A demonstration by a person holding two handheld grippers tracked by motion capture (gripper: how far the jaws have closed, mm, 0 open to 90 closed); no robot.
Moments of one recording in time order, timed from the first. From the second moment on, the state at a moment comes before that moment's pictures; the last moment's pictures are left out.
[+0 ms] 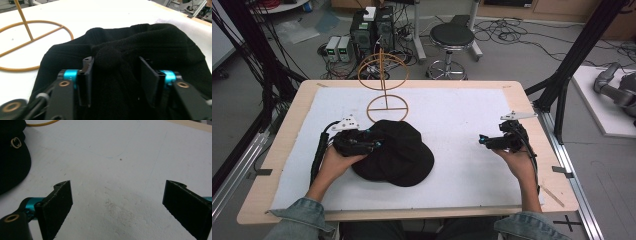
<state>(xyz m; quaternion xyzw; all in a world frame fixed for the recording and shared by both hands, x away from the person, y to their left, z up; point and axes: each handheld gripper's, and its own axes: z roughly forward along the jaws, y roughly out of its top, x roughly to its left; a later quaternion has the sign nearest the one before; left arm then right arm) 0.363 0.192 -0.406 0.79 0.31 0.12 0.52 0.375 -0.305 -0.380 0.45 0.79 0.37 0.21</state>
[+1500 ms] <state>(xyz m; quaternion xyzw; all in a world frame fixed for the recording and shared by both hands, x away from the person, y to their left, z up) 0.332 0.218 -0.341 0.74 0.28 0.16 0.59 0.375 -0.310 -0.379 0.46 0.78 0.38 0.20</state>
